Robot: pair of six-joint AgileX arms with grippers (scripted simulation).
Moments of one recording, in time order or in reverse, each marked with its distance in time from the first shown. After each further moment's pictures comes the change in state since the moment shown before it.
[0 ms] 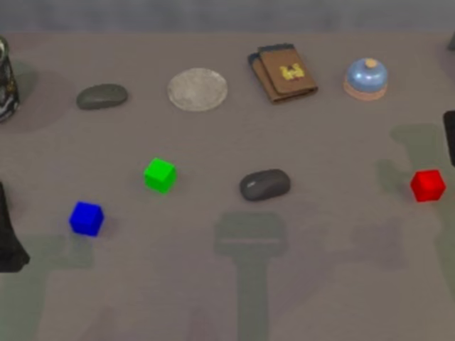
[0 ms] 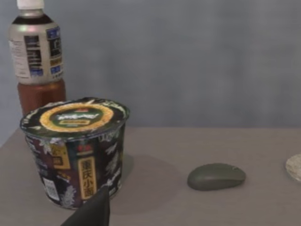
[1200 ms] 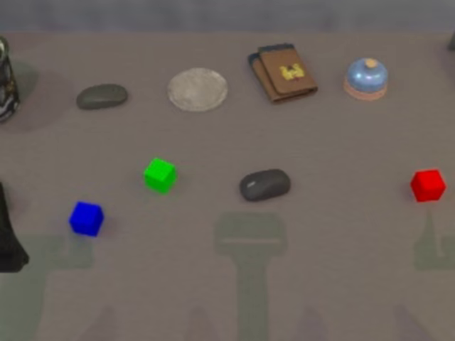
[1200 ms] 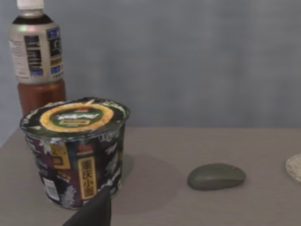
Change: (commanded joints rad) left arm 0.000 0.000 0.000 0.000 0.000 0.000; right arm -0.073 -1.461 -1.087 0.767 -0.002 0.011
